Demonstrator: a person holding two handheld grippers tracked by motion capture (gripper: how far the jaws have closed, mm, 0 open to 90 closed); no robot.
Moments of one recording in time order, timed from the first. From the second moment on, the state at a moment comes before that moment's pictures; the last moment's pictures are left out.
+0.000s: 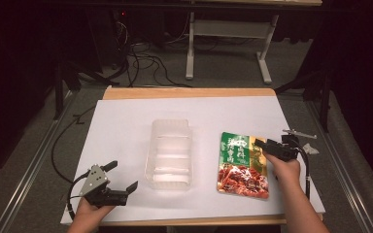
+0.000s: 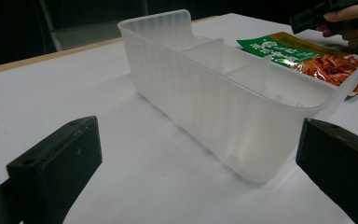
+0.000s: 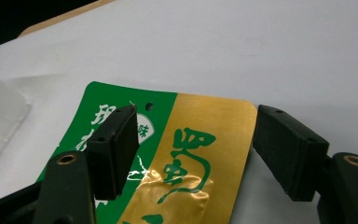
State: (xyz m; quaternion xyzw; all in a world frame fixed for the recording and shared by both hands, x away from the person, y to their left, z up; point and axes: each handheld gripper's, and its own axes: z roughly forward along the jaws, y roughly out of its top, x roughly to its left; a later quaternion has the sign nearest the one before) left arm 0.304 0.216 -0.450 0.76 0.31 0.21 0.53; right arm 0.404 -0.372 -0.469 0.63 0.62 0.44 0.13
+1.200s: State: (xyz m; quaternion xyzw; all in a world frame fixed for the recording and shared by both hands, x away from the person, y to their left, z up) left arm 0.303 0.213 -0.451 0.76 0.30 0.20 0.53; right arm 0.397 -0.371 -0.481 0.62 0.65 0.44 0.09
